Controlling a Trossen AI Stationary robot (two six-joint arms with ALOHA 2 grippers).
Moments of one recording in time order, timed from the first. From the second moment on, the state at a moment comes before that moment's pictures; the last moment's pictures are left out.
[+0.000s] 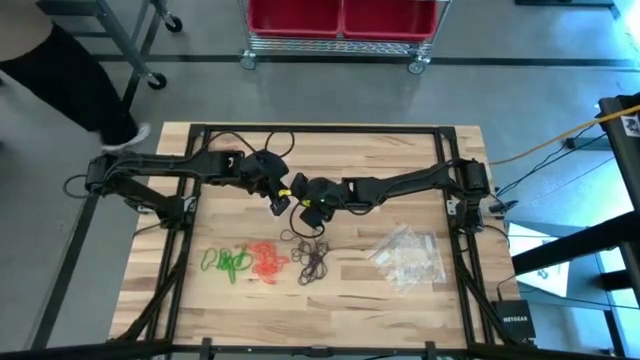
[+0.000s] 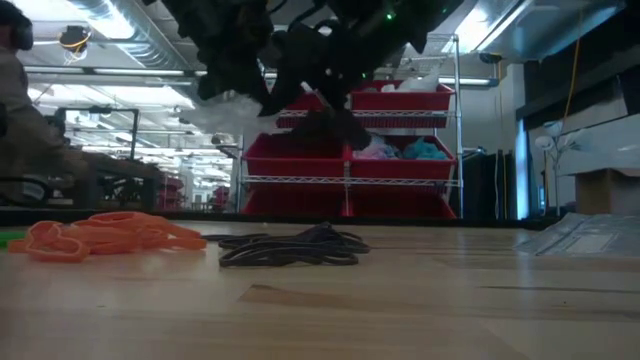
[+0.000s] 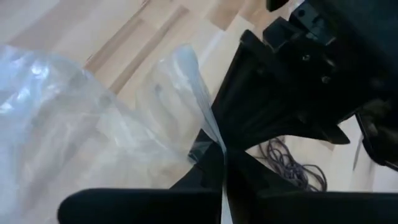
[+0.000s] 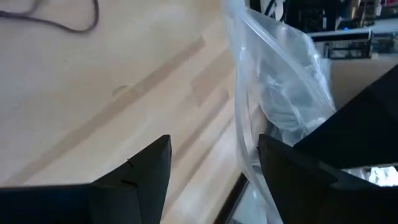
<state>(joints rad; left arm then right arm) 0.12 1.34 1.04 -0.54 -0.04 -0.46 0.00 1.92 1.35 -0.07 0.21 -1.26</state>
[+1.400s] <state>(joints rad) 0.08 1.37 1.10 -0.83 -0.39 -0.49 0.04 2.04 1.36 -0.07 0.06 -0.79</state>
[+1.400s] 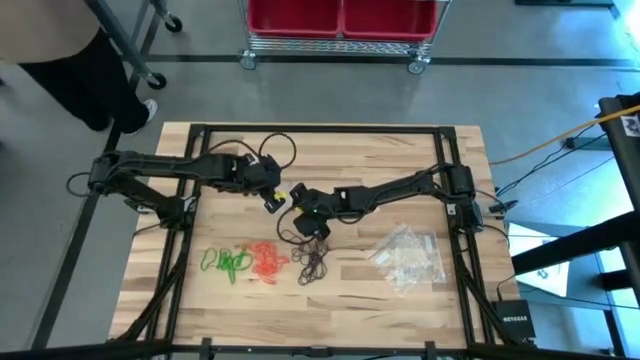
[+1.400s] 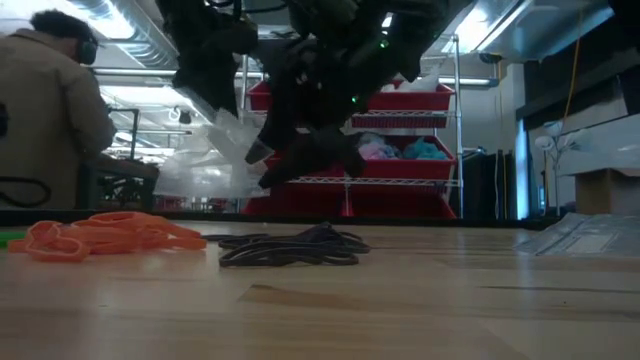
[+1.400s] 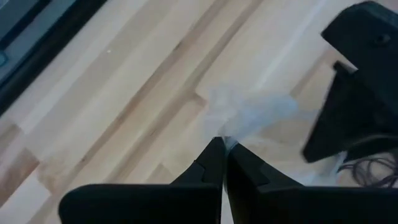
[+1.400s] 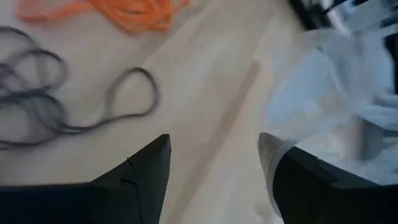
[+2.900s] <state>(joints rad) 0.07 1.38 1.10 -0.81 -0.40 -0.42 0.04 1.80 1.44 -0.52 0.02 -0.29</state>
